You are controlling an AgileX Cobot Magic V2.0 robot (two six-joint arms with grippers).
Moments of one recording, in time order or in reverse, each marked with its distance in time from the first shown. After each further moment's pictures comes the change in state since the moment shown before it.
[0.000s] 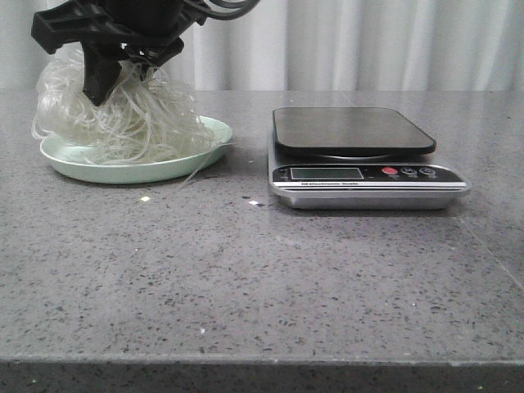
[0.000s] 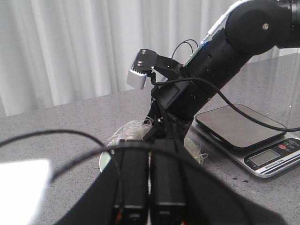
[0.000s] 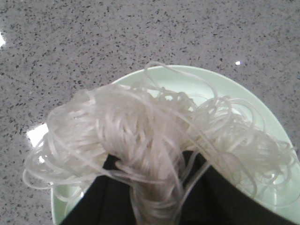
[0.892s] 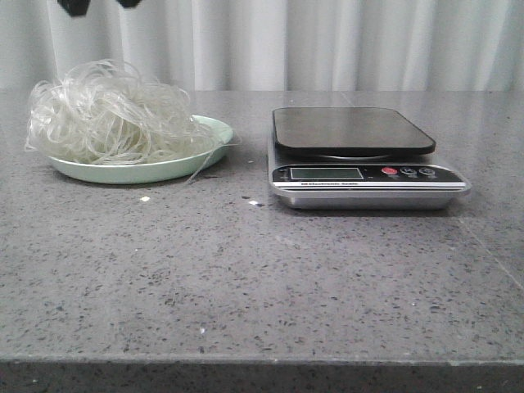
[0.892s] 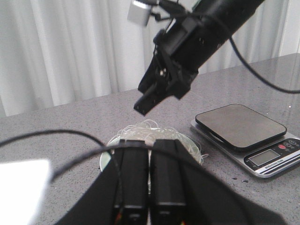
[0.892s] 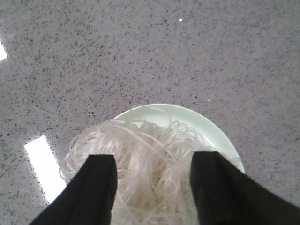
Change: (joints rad) left arm 0.000 0.000 0.000 0.000 0.000 0.000; right arm -0.005 -0.005 -0.294 -0.007 0.235 0.000
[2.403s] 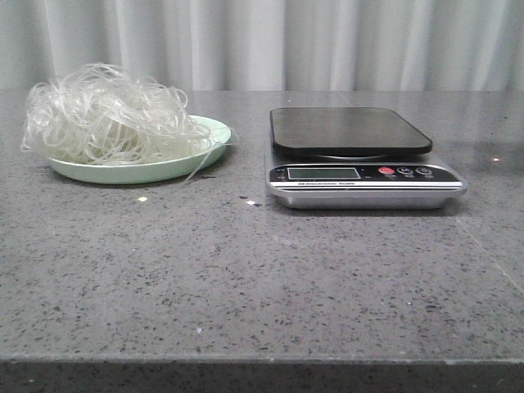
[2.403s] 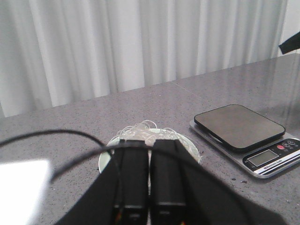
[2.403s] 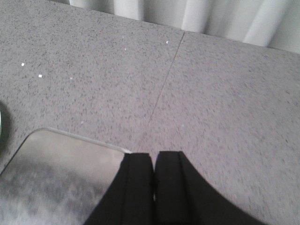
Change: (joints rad) left arm 0.000 0.000 0.000 0.000 -0.001 0.000; right arm -0.590 -0.853 1.215 0.085 -0.640 0.062
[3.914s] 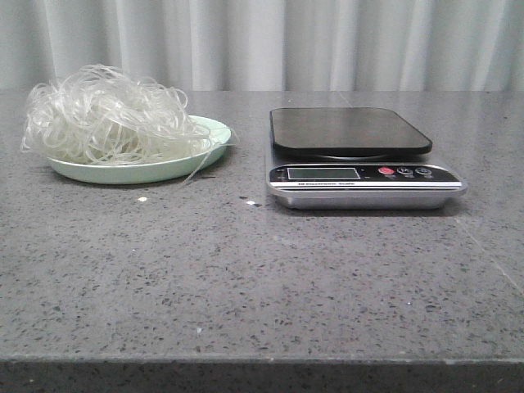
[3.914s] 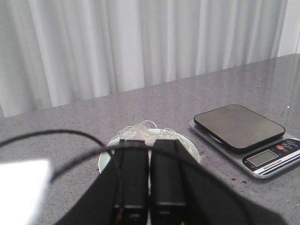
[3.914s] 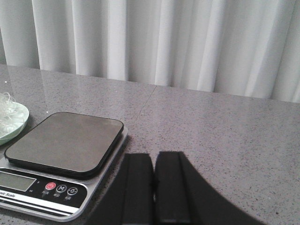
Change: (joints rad) left arm 0.000 0.000 0.000 0.000 -0.002 0.000; right arm -0.002 -0.948 0.823 0.004 -0.324 0.000
